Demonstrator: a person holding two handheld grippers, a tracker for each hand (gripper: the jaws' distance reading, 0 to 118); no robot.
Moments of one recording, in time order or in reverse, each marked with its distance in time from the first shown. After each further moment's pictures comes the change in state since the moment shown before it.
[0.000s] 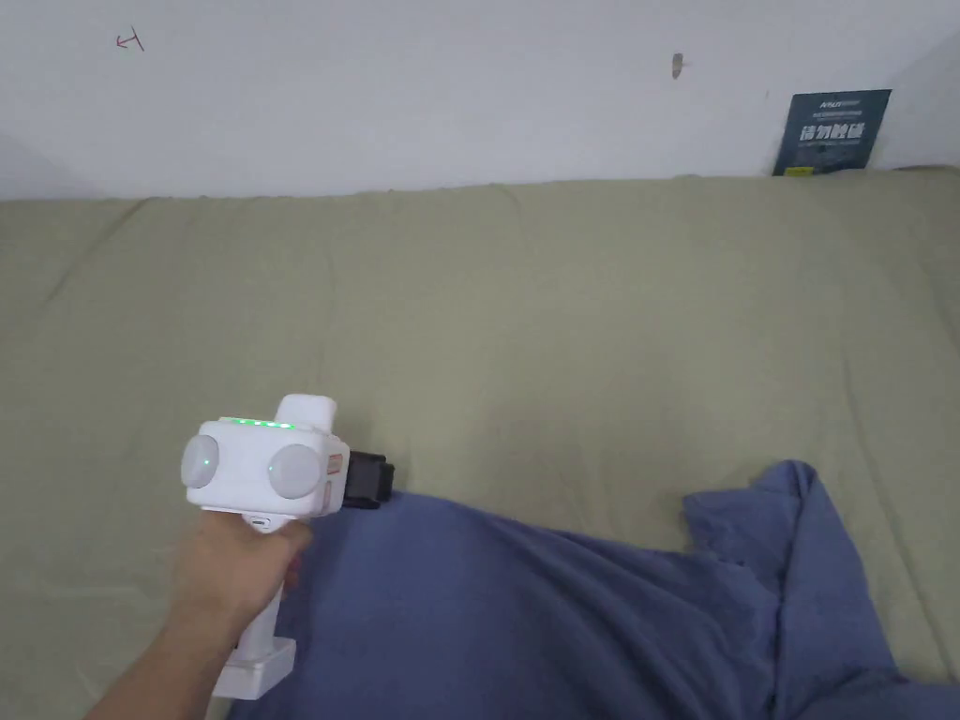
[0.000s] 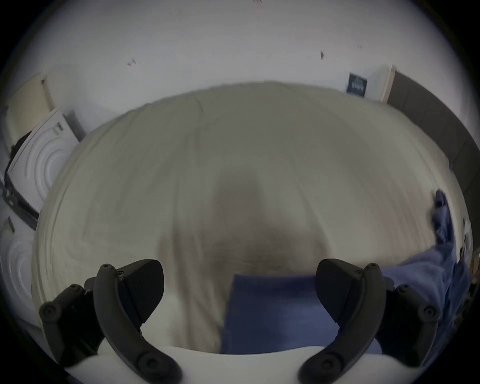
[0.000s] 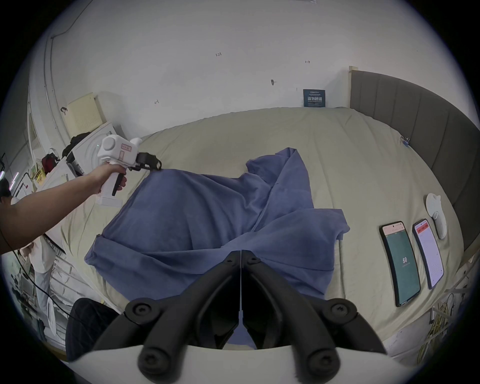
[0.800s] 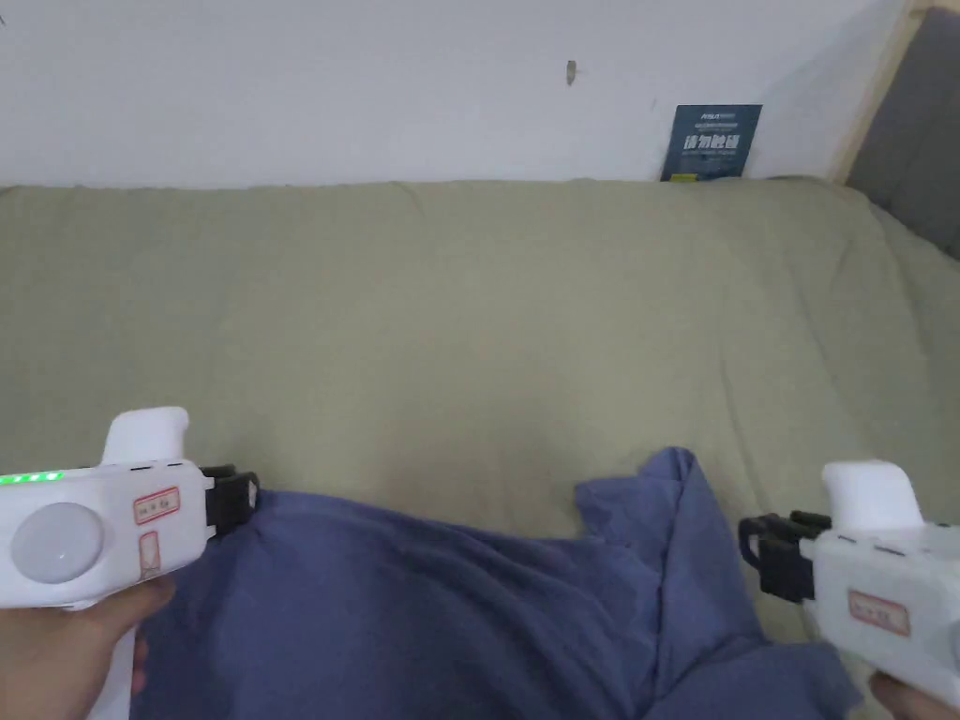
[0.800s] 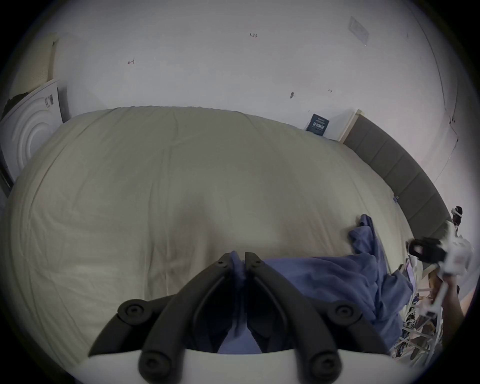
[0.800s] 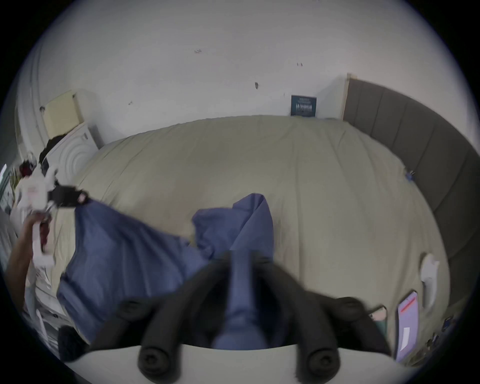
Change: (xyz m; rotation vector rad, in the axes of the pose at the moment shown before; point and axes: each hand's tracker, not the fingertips) left arm 0.001 -0.045 0.121 0.189 -0.270 0.128; right arm 0.083 0.135 -0.110 -0.025 -0.105 0.021
